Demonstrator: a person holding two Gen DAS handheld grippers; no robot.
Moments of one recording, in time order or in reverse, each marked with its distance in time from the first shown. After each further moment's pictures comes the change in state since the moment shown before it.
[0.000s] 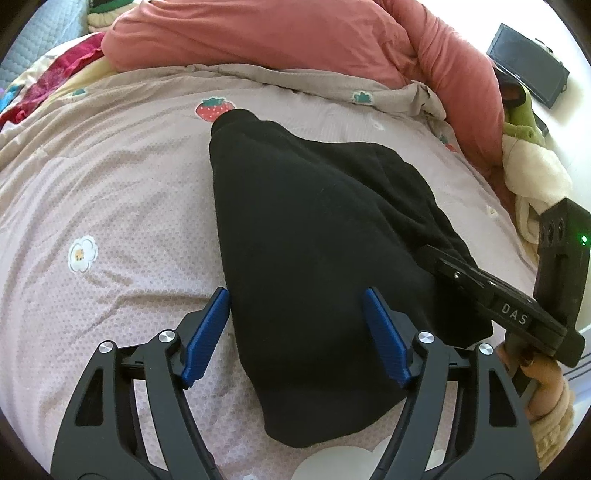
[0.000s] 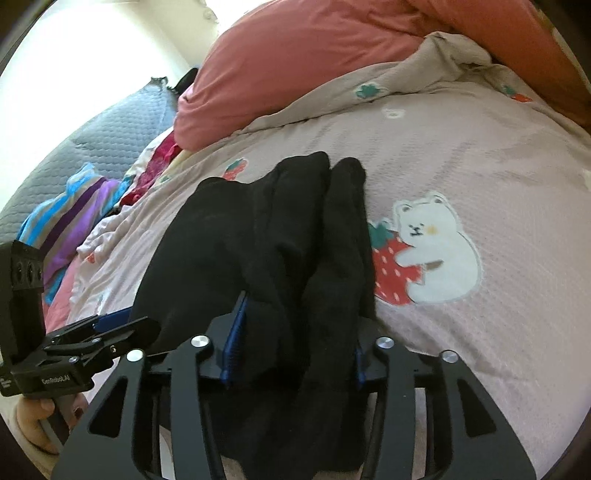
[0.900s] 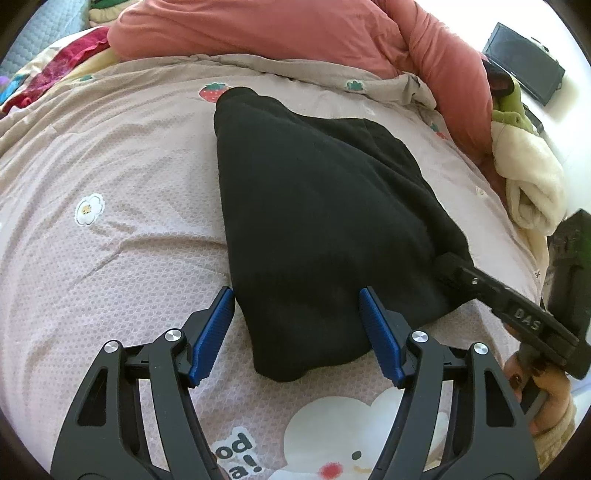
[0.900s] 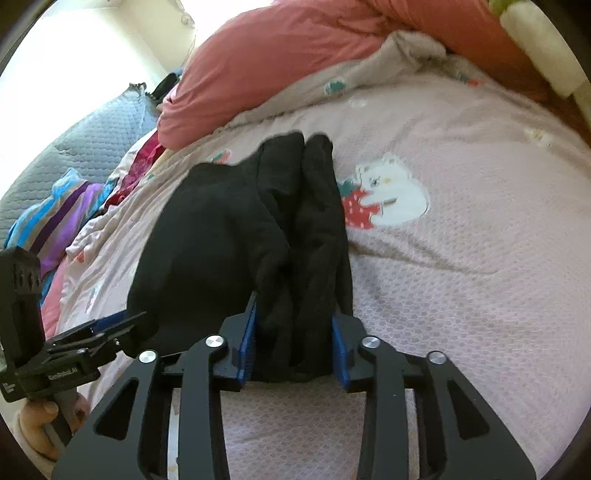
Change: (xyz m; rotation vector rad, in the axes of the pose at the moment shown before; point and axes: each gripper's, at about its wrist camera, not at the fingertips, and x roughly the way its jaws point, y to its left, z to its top) left arm -0.014 -0.006 -0.038 -0.002 0.005 -0.012; right arm -0.046 0.015 -0.042 0.038 -0.032 -0.101
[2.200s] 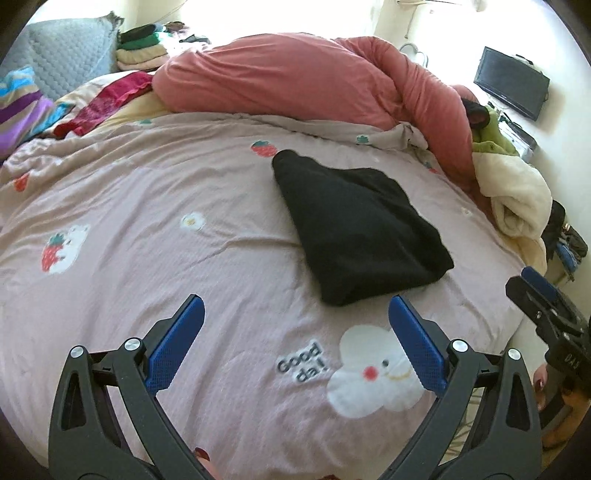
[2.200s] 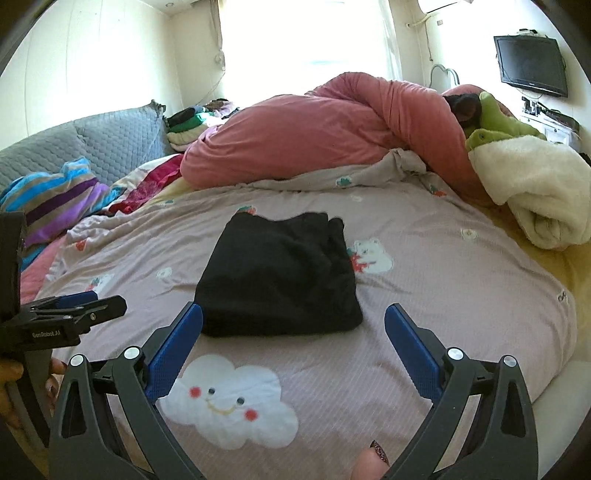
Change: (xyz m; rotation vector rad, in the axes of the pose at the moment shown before) left arm -0.116 0.032 -0.050 0.021 -0.192 0.064; right arm -0.116 0.087 -0.063 -0.204 -0.267 -0.173
